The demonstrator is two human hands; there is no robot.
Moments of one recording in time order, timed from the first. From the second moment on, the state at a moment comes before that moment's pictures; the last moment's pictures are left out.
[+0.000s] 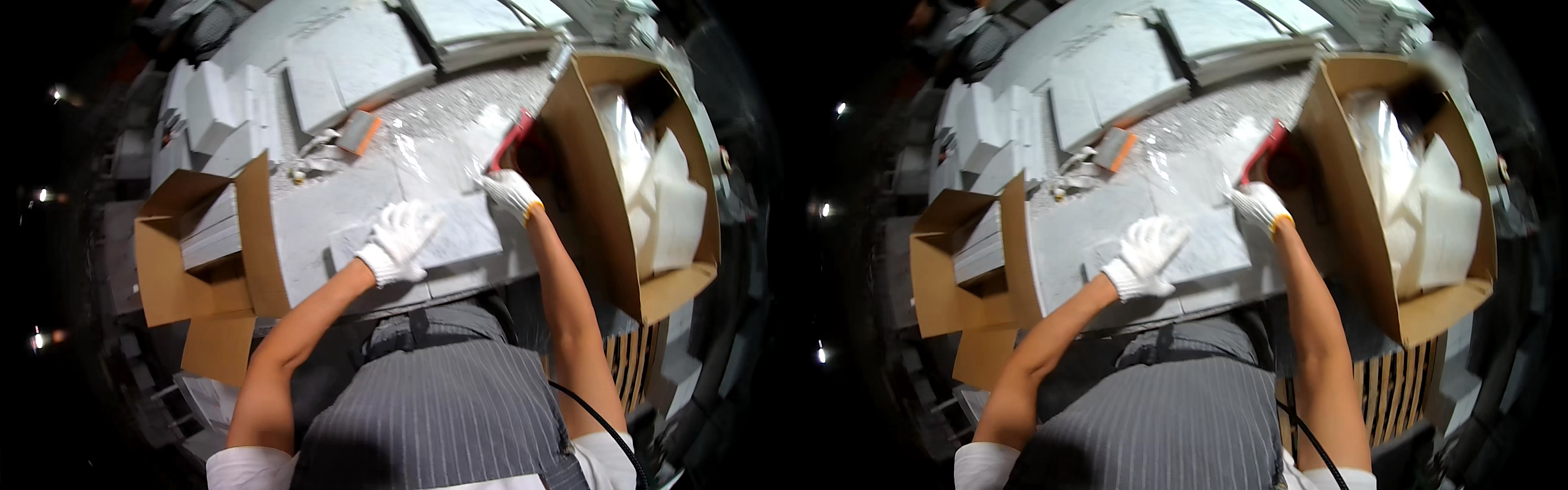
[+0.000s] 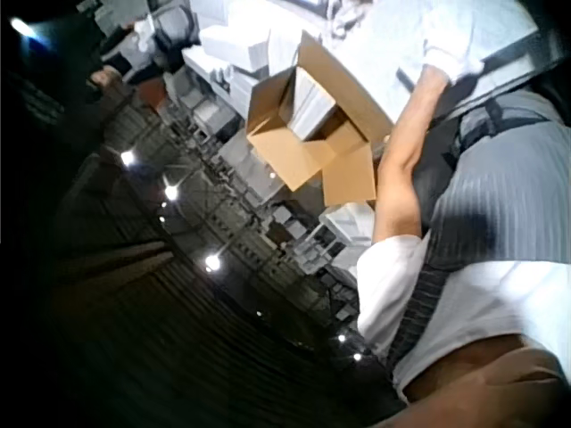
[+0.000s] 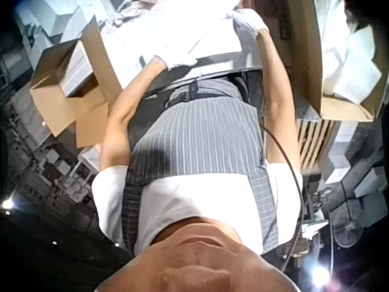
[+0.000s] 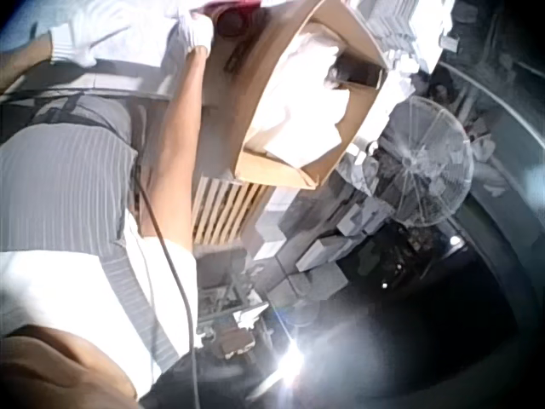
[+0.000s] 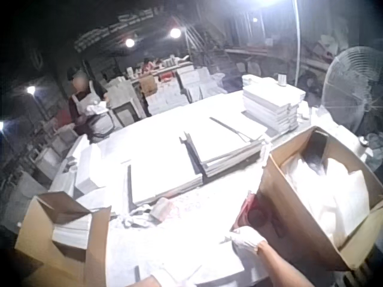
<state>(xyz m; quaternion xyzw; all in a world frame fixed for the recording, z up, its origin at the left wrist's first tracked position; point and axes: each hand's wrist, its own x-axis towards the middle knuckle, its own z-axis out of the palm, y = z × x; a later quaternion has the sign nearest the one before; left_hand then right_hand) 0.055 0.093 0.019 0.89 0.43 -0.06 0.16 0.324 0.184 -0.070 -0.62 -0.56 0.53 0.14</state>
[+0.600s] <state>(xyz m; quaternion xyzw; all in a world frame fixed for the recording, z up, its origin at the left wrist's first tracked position) 0.052 0.081 0.023 0.88 0.46 0.00 0.10 0.326 0.172 -0.053 -0.59 -0.41 0.66 0.20</state>
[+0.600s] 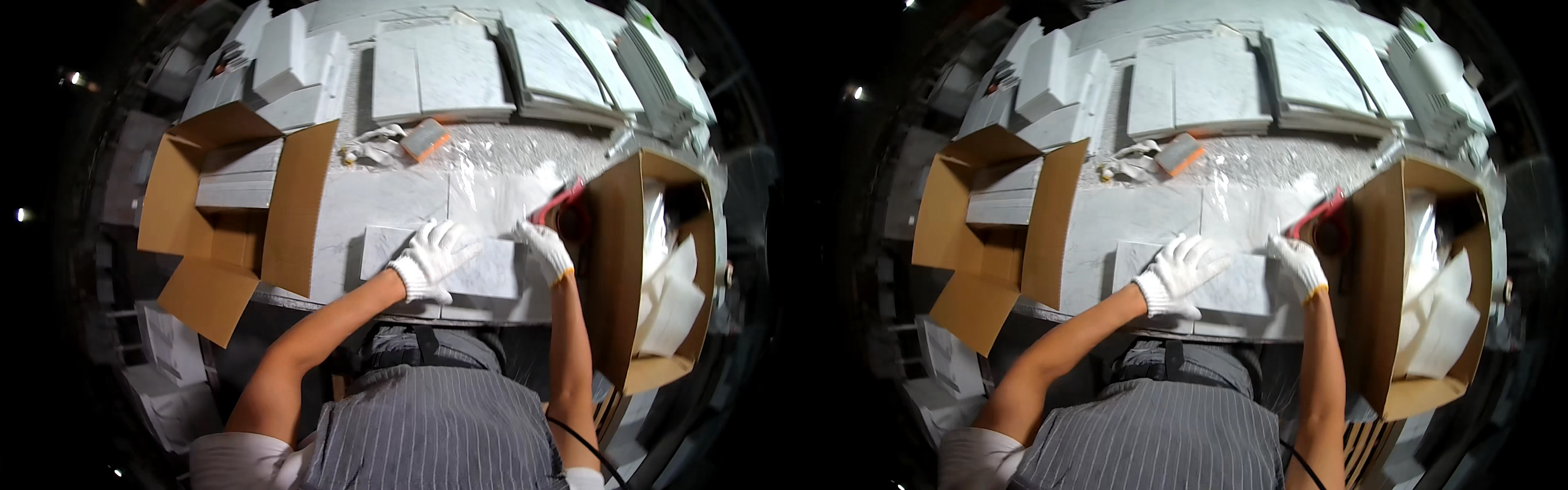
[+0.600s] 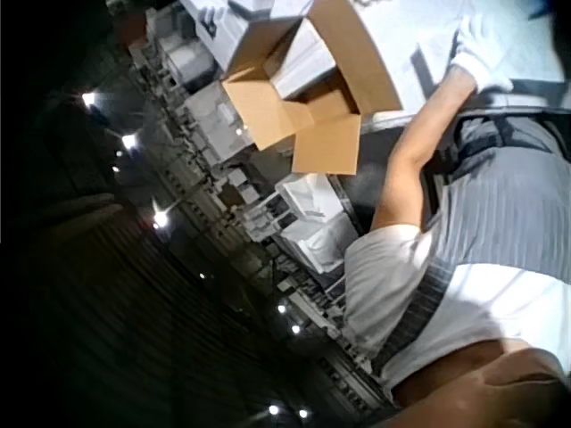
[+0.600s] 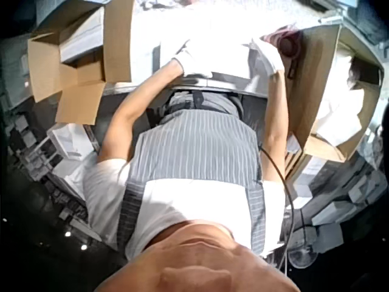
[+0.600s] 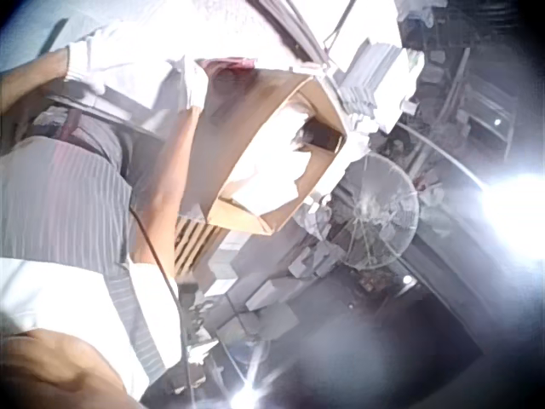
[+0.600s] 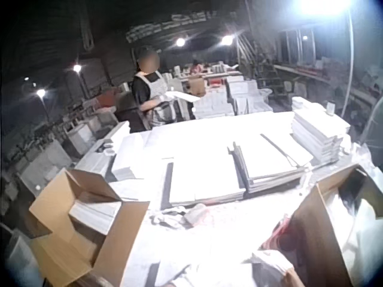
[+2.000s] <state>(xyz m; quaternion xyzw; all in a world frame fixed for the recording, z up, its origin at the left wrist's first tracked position) -0.070 0.088 -0.059 0.25 0.56 0.61 0.50 0.283 0.103 0.088 -0.43 -0.75 0.40 0.31</state>
